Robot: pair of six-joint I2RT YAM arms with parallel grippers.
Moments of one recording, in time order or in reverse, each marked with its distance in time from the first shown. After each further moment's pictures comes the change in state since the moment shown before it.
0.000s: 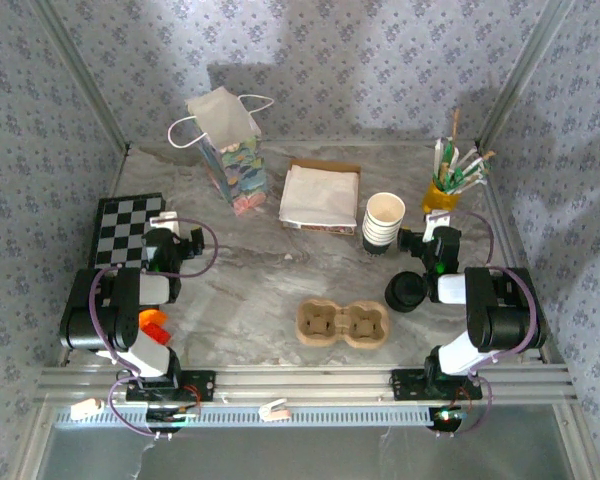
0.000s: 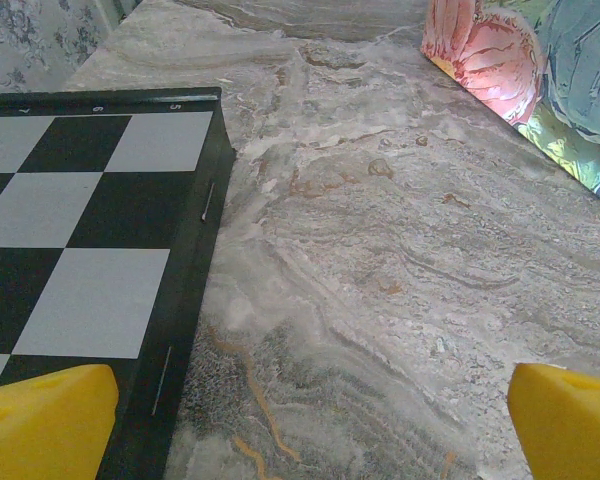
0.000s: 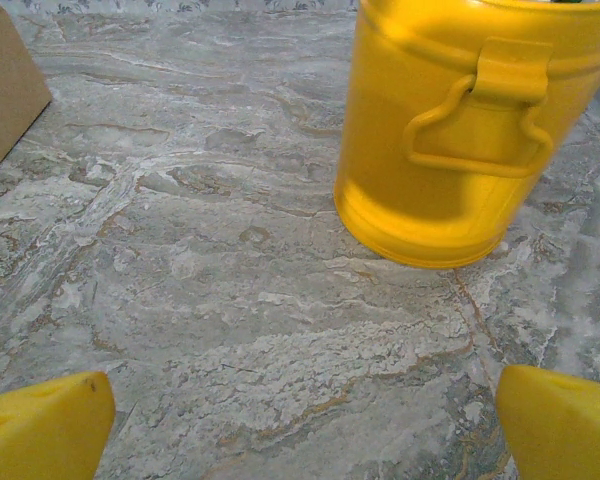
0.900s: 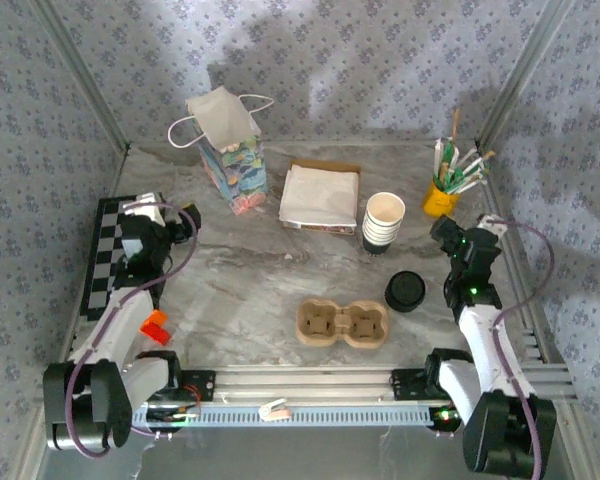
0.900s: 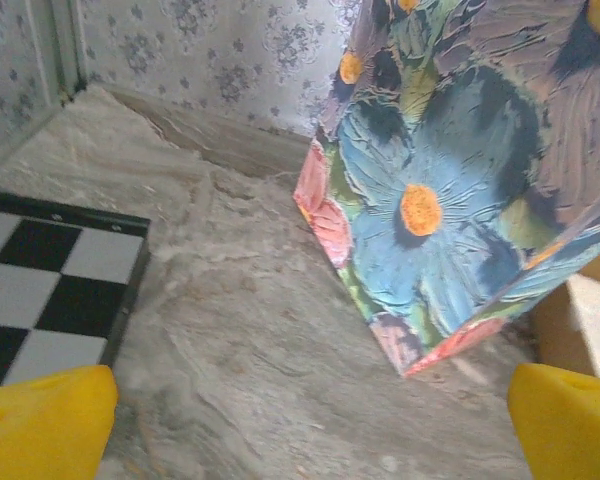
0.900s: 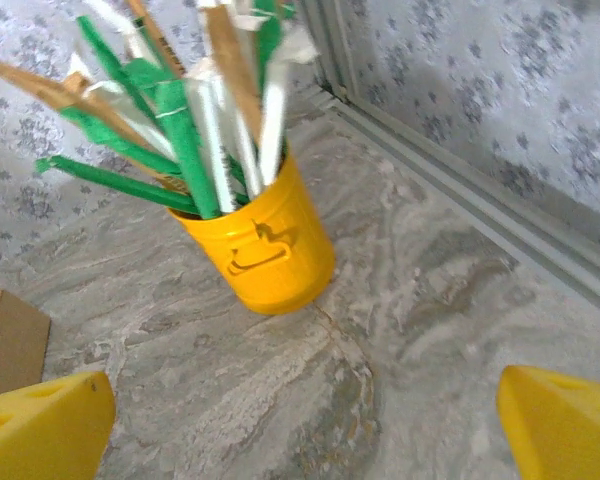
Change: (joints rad) left arm 0.002 -0.531 0.139 -0.545 0.182 -0.301; right arm -0.117 -0.695 0.077 -0.729 0.125 0.436
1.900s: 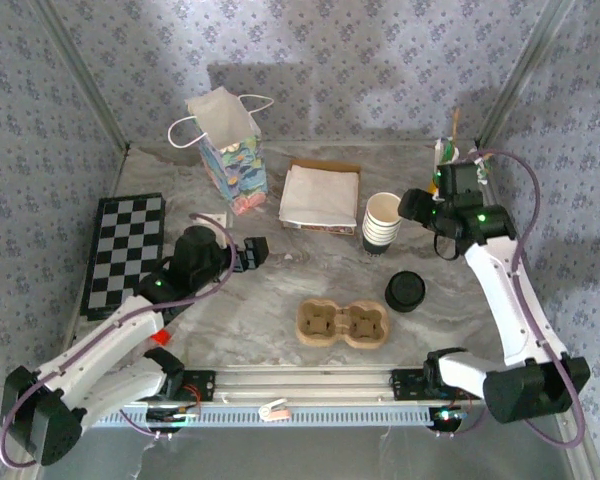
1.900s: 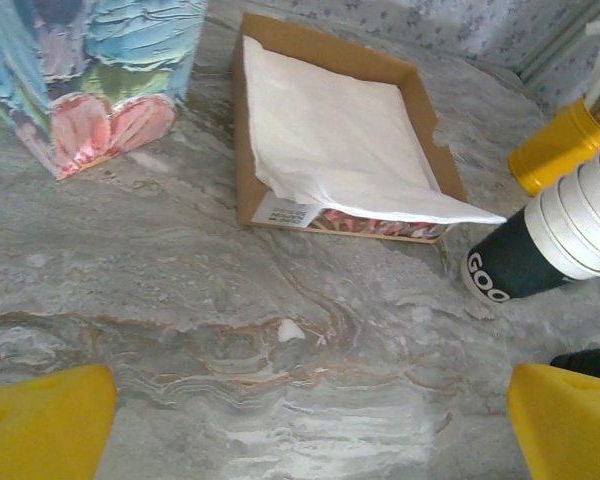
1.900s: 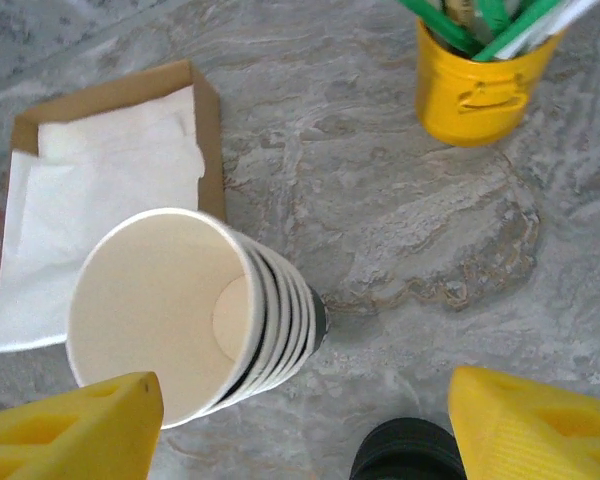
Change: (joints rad) left arm -0.638 -0.084 0.145 -0.404 -0.098 -0.185; right arm 0.320 0.353 0.832 -0.943 -0.123 0.040
